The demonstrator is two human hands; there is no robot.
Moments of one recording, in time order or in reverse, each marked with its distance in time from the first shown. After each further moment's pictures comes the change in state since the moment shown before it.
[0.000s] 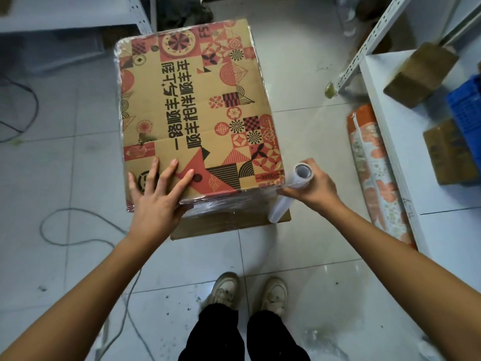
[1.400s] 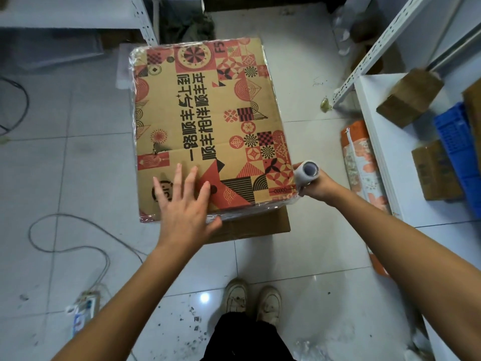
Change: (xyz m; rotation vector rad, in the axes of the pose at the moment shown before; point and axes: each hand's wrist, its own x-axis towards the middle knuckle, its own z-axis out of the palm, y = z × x) left_hand 0.013 0.037 -0.024 0.021 -0.089 -0.063; right_hand 0.044 -0.027 -0.020 0.231 -0.362 0.132
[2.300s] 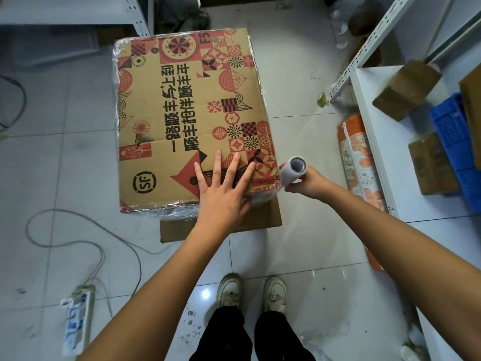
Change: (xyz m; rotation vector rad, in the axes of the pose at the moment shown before) left_hand 0.033 0.085 0.028 -0.032 0.061 0.109; right_hand -0.002 0.029 -0.008 -0.074 -0.009 -0.081
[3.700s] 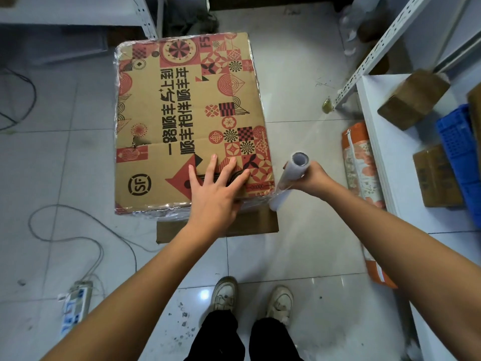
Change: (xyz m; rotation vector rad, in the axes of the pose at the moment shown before) left_hand 0.009 0.006 -0.033 -0.053 -0.162 -0.042; right_hand 0.014 -0.010 -0.023 0.301 0.006 0.114
